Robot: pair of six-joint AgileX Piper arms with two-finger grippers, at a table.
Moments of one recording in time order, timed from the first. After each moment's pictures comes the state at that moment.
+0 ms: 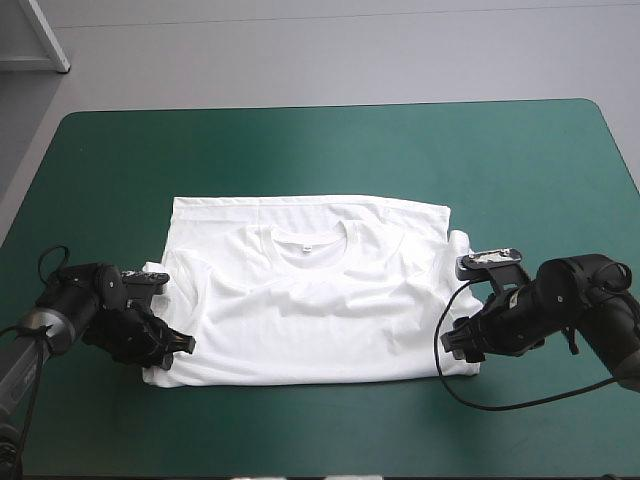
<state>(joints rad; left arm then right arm) -0.02 1.38 -0.74 -0.14 1.00 0.22 0.31 1.15 -0.91 0.21 1.15 -0.03</state>
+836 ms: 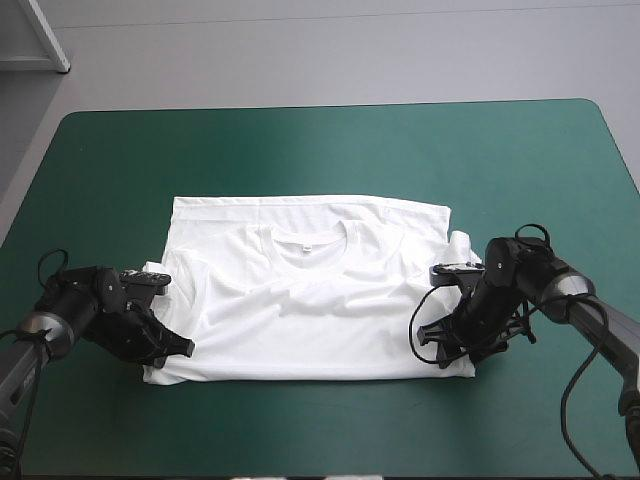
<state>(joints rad) -0.02 1.37 -0.72 -0.14 0.97 0.28 0.31 1.51 -0.91 0.28 1.09 -0.05</state>
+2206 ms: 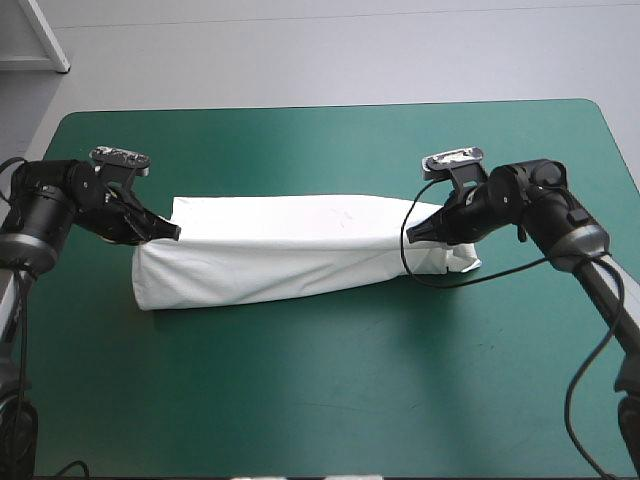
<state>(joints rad) -0.02 1.50 -1.38 -0.03 1.09 0.25 0.31 1.54 -1.38 0.12 0.96 -0.08</state>
